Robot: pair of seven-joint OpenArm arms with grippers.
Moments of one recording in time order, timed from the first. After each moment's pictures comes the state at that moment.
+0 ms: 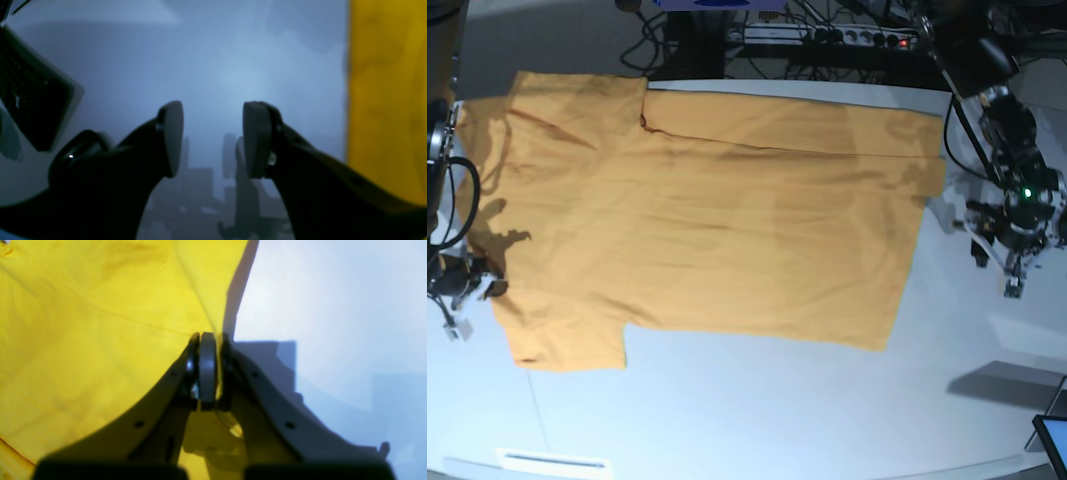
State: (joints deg) left arm -5.0 -19.7 -29.9 90.2 2.4 -33.2 48.1; right arm 34.9 30.7 1.8 28.0 26.1 41.0 -43.6
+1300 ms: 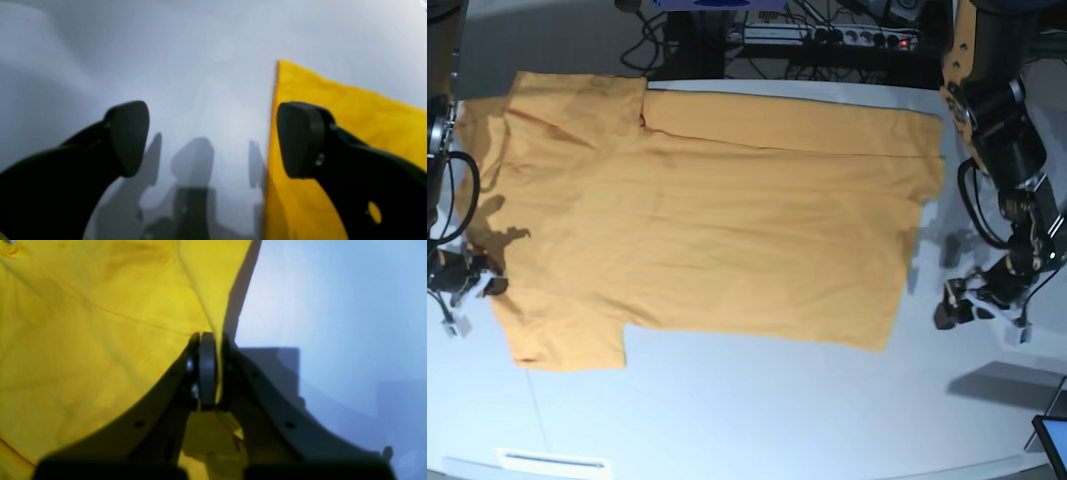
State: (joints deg) left arm -28.2 -26.2 -25.9 47.7 -24.0 -38.2 43.2; right arm 33.2 30.9 1.8 28.8 27.2 41.2 -42.3
